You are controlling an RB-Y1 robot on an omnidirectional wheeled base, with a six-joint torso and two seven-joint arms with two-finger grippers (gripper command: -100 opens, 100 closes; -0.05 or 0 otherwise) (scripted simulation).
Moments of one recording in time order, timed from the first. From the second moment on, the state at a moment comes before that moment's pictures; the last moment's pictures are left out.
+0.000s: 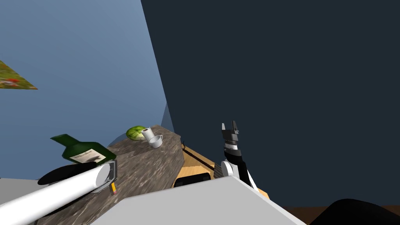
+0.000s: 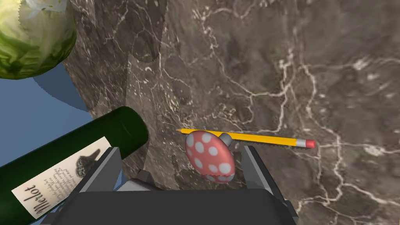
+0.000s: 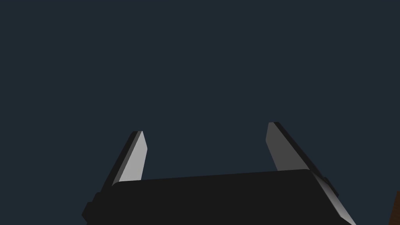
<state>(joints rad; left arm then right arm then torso) 0.27 0.11 0.58 -2.30 0.02 1.50 0.16 0.53 0.04 0.05 -2.22 -0.07 -0.58 -0.12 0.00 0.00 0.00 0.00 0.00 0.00</state>
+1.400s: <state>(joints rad) 0.17 0.12 0.61 -2.13 -0.01 1.52 0.20 0.53 0.04 0.05 -2.22 -0.07 -0.58 -0.12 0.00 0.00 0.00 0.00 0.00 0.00</state>
